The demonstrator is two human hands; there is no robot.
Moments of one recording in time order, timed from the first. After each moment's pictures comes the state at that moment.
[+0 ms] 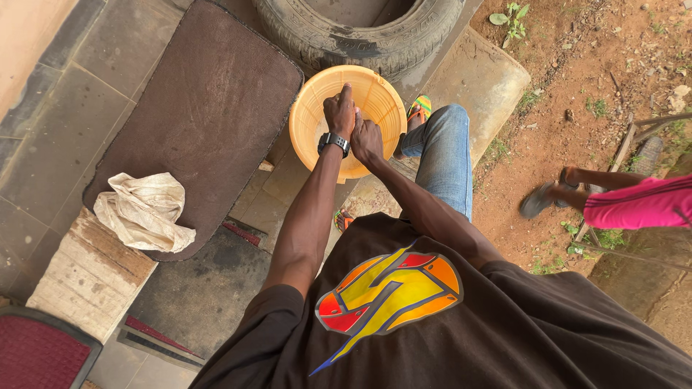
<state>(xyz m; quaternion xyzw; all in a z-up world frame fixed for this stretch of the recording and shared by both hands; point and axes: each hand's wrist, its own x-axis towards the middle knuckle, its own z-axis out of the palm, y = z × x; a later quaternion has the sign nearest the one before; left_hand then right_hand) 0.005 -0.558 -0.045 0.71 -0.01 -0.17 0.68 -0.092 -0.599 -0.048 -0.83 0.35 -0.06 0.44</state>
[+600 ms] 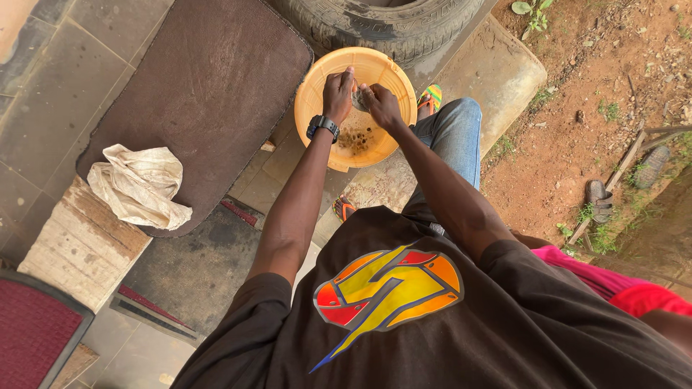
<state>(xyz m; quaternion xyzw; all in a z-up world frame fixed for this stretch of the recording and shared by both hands) 0.034 -0.532 -0.056 0.69 -0.17 -0.18 0.68 -0.060 -0.665 -0.080 -0.83 0.23 -0.01 0.51</state>
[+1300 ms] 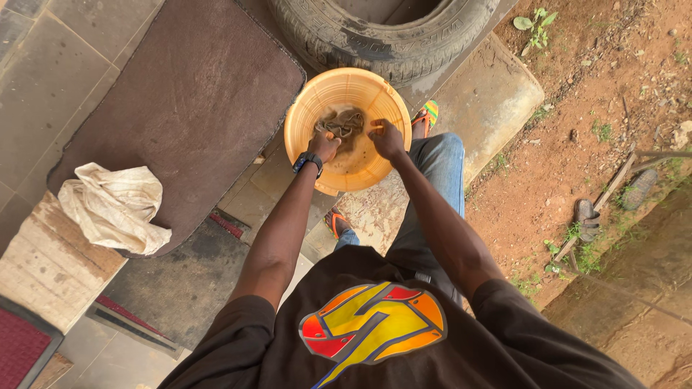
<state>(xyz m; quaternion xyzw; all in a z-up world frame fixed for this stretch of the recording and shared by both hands) 0.022 -0.487 -0.179 0.86 -0.04 -0.38 0.35 -0.079 -0.699 -0.153 -0.82 0.29 0.07 0.50</state>
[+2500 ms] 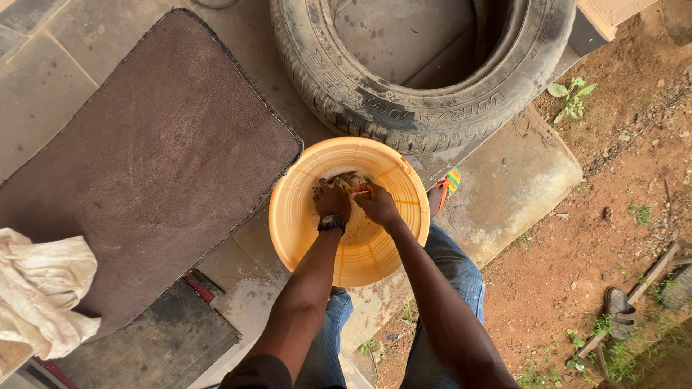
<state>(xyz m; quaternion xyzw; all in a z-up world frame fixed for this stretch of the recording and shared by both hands) 0.035 -0.555 -0.309 0.93 -0.04 -0.36 0.03 -0.010 -0.693 -0.211 -0.73 0.28 0.22 0.58</state>
